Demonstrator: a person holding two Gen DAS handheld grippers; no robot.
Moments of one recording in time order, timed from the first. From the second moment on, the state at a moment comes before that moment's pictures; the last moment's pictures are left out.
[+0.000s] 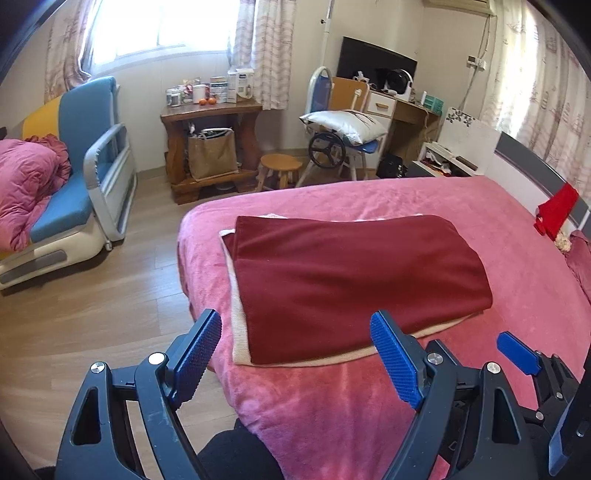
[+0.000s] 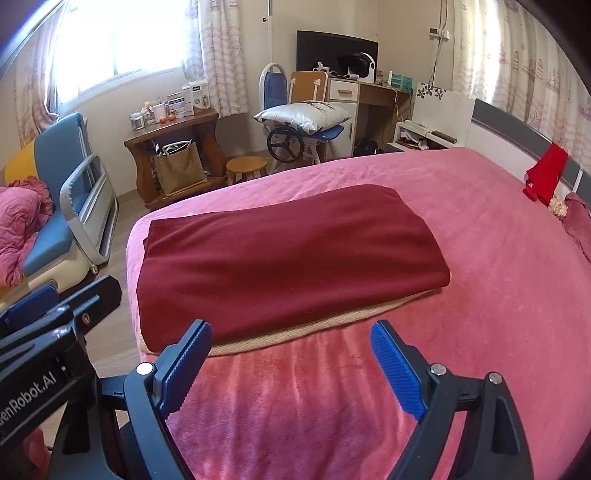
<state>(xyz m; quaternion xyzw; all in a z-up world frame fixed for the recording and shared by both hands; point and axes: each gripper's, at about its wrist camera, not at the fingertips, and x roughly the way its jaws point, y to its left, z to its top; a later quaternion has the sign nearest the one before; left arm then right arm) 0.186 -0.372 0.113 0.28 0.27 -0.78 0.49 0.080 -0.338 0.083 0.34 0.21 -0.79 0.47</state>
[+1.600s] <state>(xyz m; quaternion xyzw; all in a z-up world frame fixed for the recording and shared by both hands) 0.180 -0.370 0.118 0.28 0.23 -0.80 0.48 0.085 -0.335 0.077 0.36 0.20 -0.78 0.48</state>
